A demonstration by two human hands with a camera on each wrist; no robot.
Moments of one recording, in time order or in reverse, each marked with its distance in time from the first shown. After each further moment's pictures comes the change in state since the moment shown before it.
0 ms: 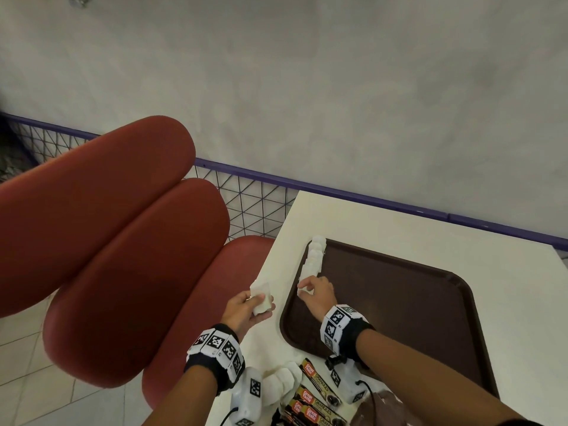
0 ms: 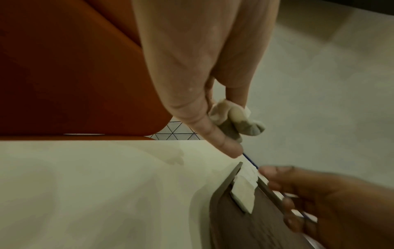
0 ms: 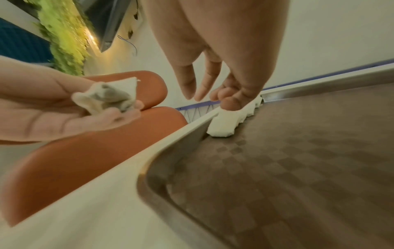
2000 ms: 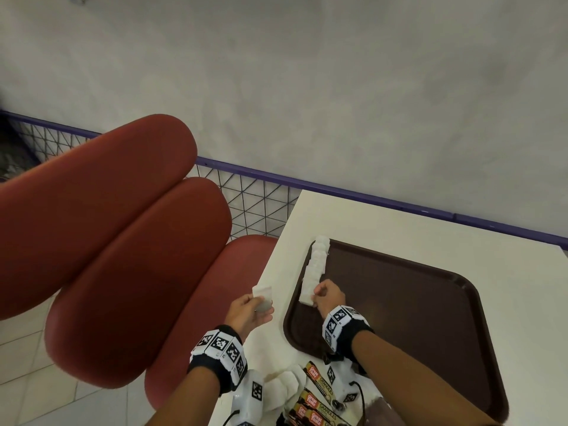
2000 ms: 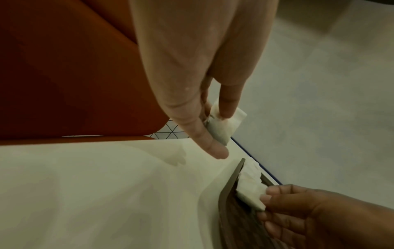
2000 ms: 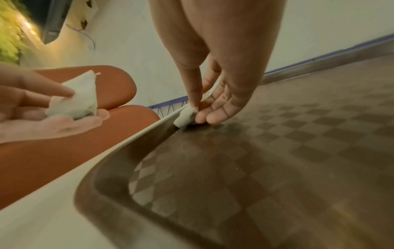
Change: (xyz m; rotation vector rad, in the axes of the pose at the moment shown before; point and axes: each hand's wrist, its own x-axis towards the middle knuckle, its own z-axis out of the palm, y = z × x) left_hand 0.007 -0.001 -0.002 0.057 0.053 -0.050; right_hand 0.021 0.027 0.010 0.191 0.147 0.242
